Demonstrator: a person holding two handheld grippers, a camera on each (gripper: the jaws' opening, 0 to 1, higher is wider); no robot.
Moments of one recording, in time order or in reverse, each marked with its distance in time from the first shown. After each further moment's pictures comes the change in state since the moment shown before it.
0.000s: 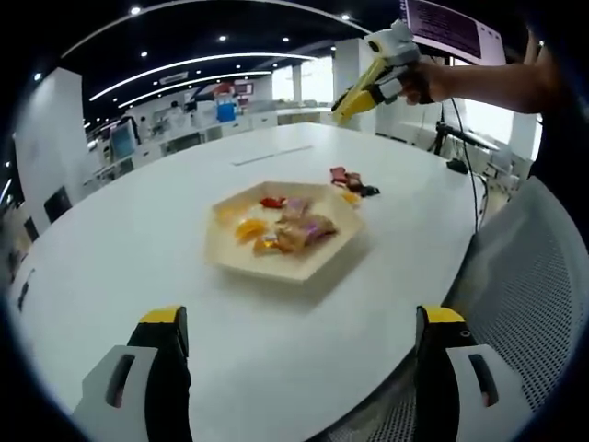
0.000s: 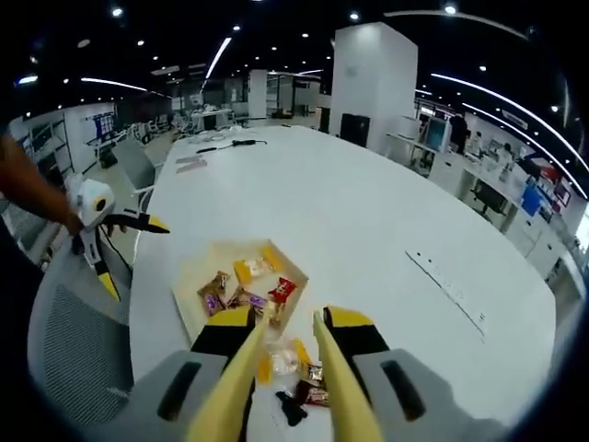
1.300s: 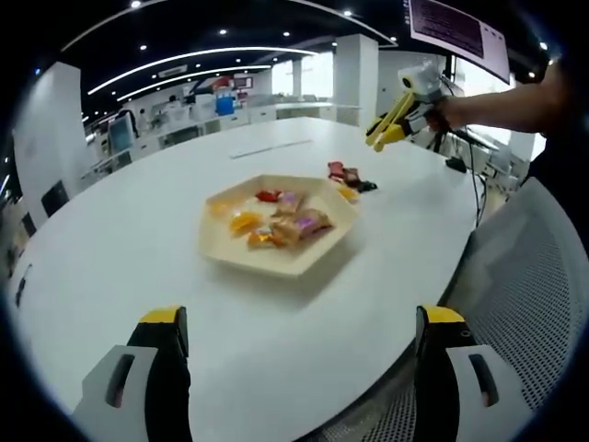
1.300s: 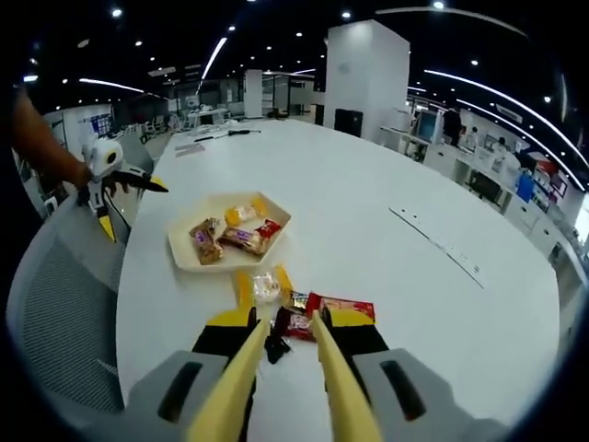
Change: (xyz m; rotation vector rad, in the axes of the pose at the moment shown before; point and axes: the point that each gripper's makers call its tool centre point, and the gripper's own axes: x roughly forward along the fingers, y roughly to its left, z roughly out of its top) left arm 0.002 -0.005 -0.005 -0.016 0.031 -0.012; right arm -0.022 -0.013 -0.100 0.039 -0.002 0.022
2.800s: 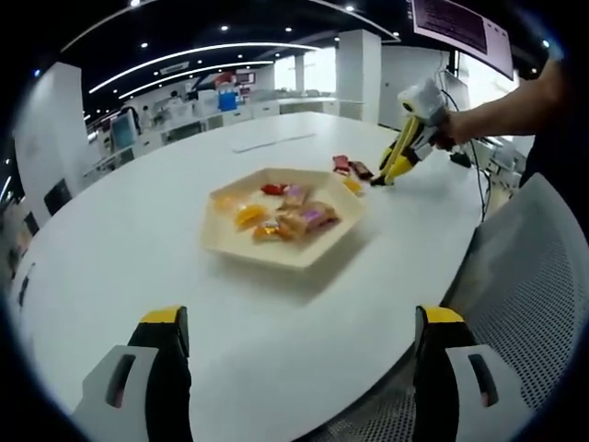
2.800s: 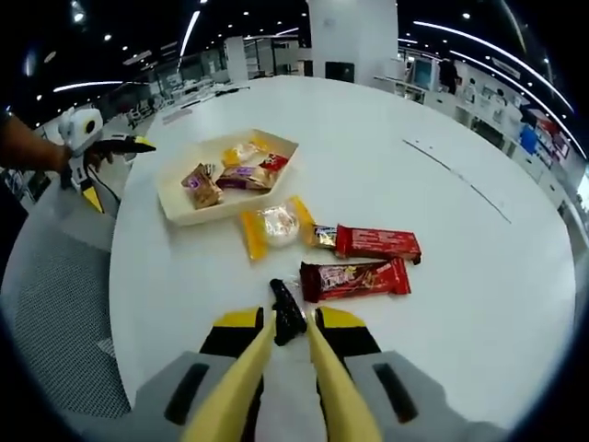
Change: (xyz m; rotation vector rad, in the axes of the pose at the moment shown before) left arm 0.000 0.006 -0.006 0.003 0.025 0.022; right arm 0.027 0.027 -0.057 0.113 0.219 0.005
